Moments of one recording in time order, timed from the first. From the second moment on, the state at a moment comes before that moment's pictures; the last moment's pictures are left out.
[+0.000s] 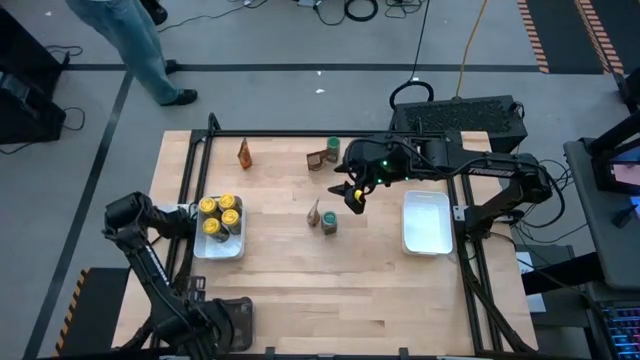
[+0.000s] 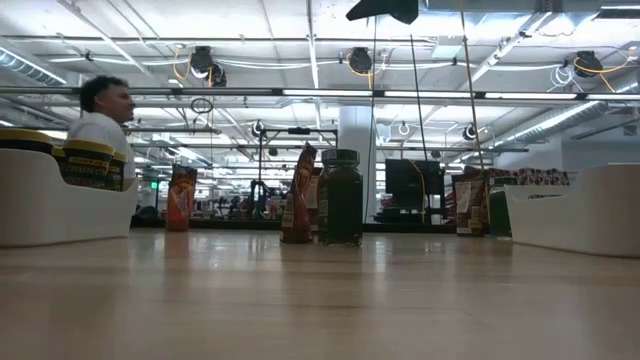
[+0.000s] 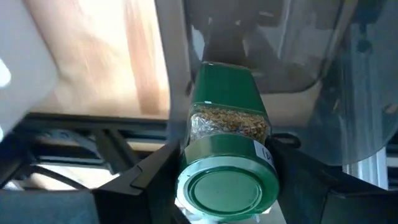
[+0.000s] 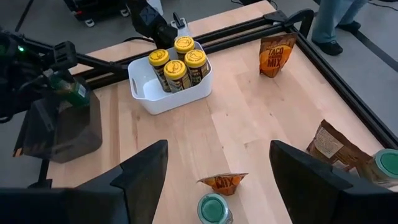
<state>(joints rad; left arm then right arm) -1.03 1.76 1.39 -1.37 0.26 -1.04 -0.06 1.50 1.61 -0.70 0.05 0.29</state>
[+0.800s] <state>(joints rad) -1.03 1.76 1.32 -1.32 0.27 -1.04 -0.06 1.50 1.61 -0.73 0.05 0.26</state>
